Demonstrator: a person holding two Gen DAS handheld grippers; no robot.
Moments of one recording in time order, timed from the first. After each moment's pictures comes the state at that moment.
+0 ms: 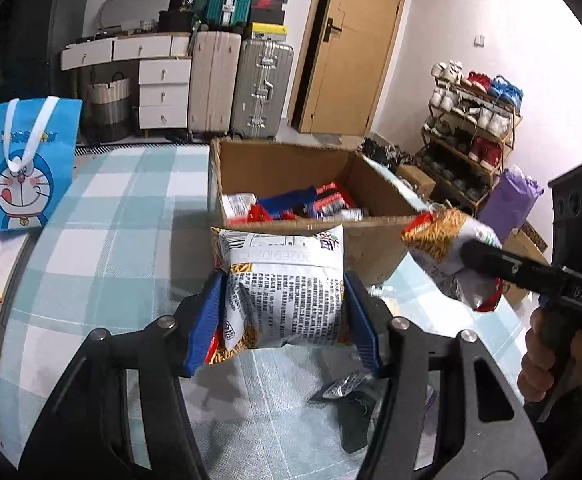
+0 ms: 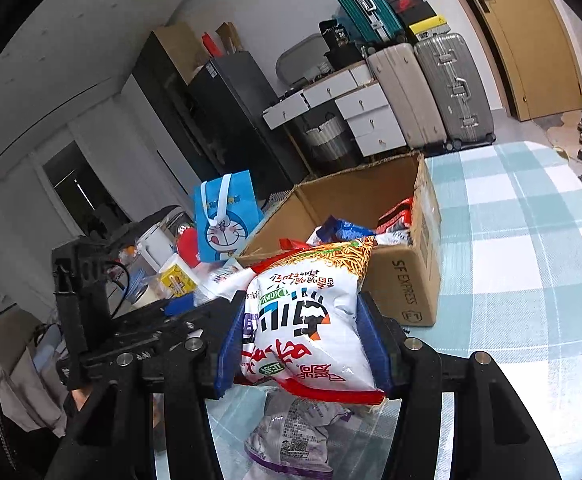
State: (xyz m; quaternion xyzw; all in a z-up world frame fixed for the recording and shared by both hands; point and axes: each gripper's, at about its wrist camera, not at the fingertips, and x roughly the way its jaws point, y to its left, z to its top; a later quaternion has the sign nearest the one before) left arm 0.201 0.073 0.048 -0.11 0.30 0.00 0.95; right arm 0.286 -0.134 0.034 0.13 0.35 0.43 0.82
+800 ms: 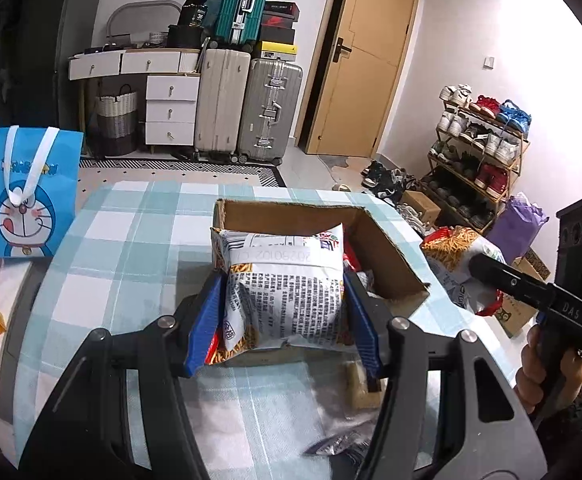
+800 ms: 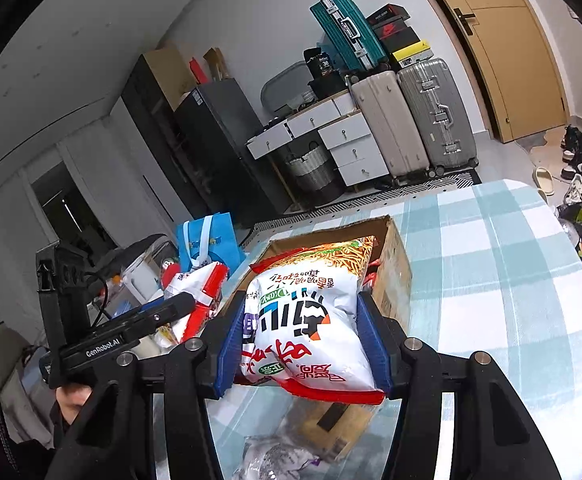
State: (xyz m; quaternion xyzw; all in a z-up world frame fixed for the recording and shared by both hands) left arm 0.232 0.095 0.110 -0.12 0.28 0.02 0.95; right arm 0.321 -0.151 0.074 0.14 0.31 0.40 0.85
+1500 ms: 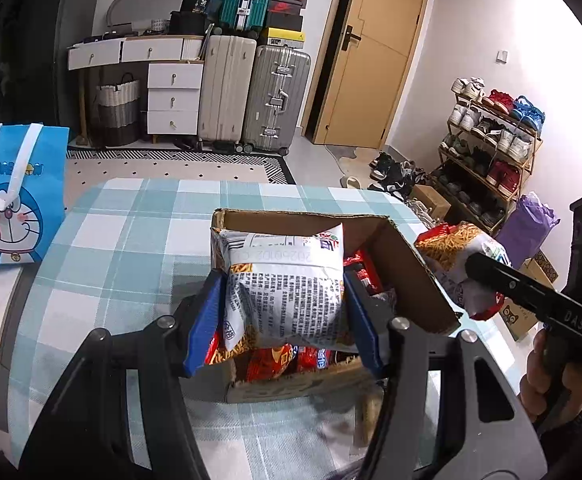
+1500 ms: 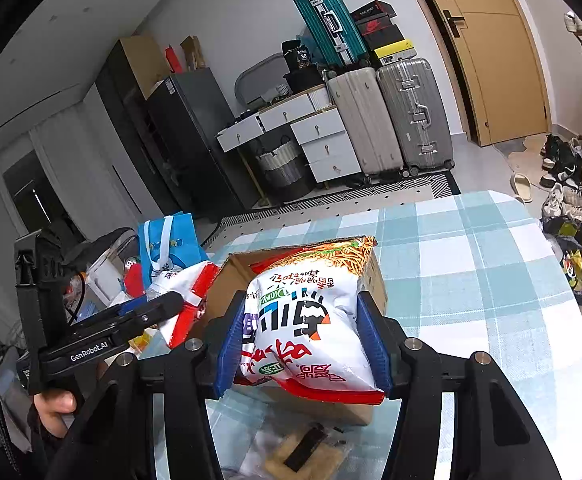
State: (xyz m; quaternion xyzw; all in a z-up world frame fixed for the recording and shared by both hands) left arm 0.323 0.104 0.091 -0.13 0.31 0.03 0.94; right arm 0.366 -0.119 0.074 0.10 0.33 0.35 0.87
